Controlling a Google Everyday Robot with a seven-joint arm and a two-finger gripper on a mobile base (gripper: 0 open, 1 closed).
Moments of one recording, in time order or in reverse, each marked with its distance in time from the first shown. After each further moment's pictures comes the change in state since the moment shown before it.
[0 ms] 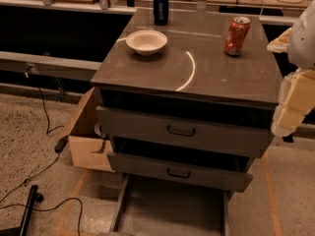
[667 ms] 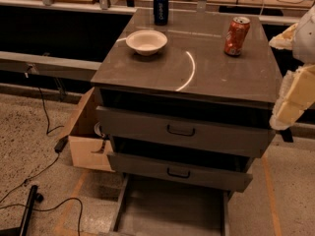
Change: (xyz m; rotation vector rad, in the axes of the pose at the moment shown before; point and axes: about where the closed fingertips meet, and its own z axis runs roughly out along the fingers) arm 0.001 -0.010 -0.001 0.009 -0.082 0.034
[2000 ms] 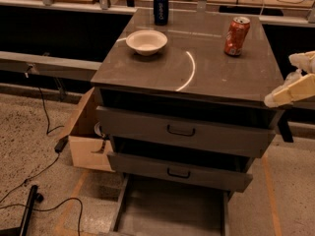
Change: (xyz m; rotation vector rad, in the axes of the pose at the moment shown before) arm 0.066 -0.098 0.073 0.063 -0.514 0.412
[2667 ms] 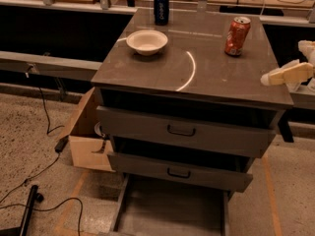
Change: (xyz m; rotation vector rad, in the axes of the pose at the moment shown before) arm -0.006 -0.086 0.016 0.190 -0.202 0.037
